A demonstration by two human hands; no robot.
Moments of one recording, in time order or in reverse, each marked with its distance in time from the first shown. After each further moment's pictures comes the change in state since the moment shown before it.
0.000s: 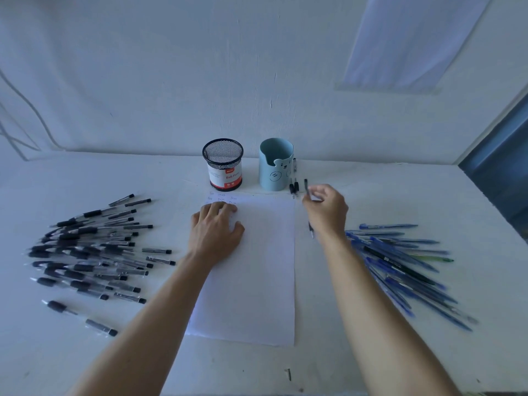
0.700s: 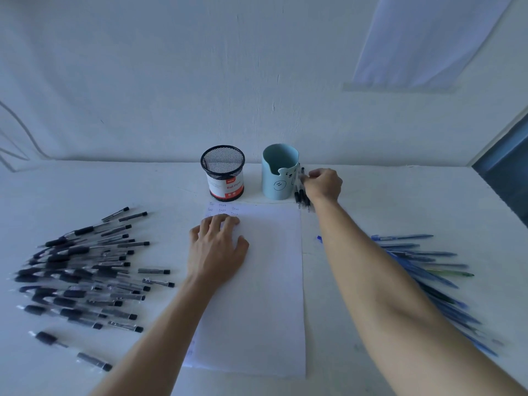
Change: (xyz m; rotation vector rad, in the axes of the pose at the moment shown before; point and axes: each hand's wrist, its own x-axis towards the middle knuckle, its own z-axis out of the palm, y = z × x) left_hand 0.002 -0.006 0.010 0.055 0.076 0.044; right_hand 0.098 -0.011 0.052 -0.207 -0.011 0.162
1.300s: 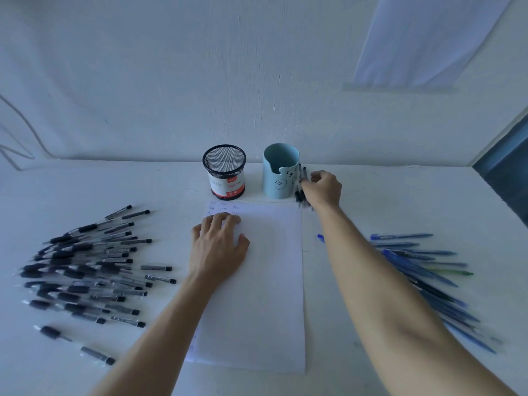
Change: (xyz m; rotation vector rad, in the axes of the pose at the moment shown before) left_hand -0.002 0.002 -0.001 -0.028 0.011 -0.015; right_hand -0.012 0.008 -0.005 -0.008 -0.041 -0.065
